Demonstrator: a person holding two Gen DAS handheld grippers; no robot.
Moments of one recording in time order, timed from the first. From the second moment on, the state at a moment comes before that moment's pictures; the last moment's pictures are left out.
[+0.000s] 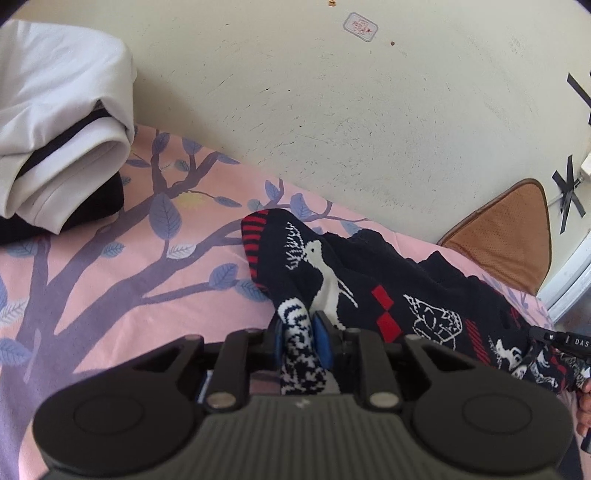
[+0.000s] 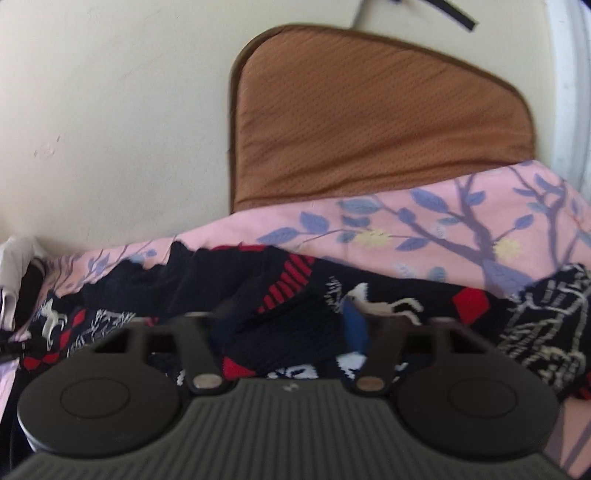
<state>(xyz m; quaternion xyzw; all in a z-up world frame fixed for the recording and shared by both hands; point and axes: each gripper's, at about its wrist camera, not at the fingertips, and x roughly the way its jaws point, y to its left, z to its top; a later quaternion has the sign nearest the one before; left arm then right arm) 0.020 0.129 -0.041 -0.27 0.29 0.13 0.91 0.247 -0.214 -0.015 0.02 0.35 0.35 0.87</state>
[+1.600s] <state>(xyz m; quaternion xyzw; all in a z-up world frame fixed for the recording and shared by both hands) 0.022 0.131 -0.044 -0.28 0.29 0.12 0.91 0.209 -0.176 0.035 0.05 0.25 0.34 0.90</state>
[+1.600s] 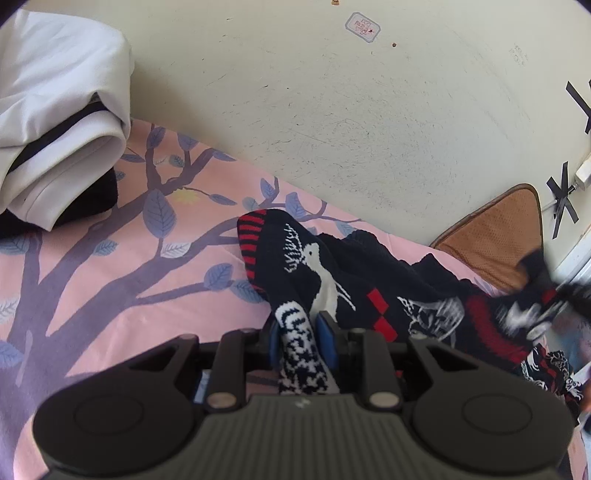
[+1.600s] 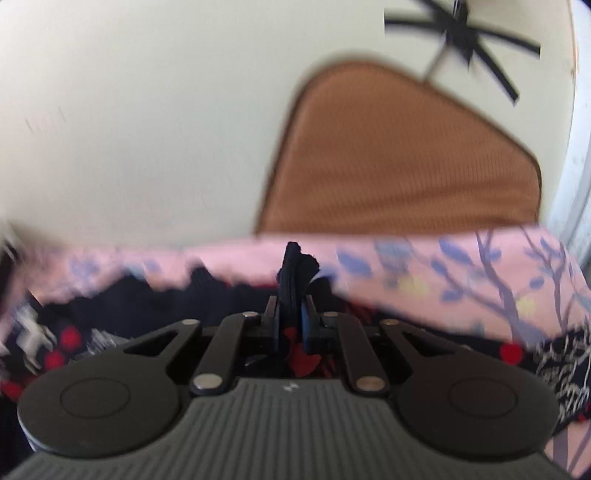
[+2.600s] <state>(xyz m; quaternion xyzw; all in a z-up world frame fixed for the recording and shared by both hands) 0.022 0.132 -0.045 -0.27 0.29 0.11 0.91 0.194 -0.166 -0.025 0.06 0.40 0.38 0.83</state>
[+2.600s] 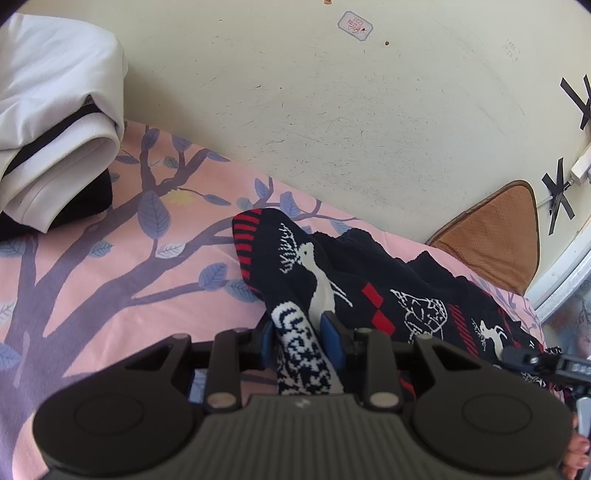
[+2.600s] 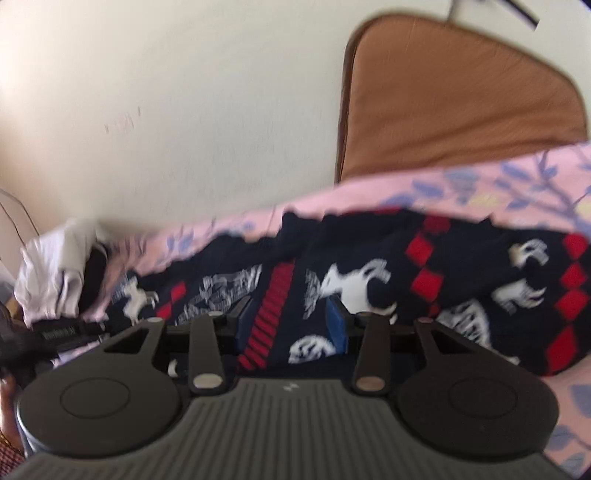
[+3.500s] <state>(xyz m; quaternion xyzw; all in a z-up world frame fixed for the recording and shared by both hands) 0.023 0.130 -0.045 -0.27 0.29 0.11 0.91 0.127 -0.192 -0.033 0.08 0.33 0.34 0.88</state>
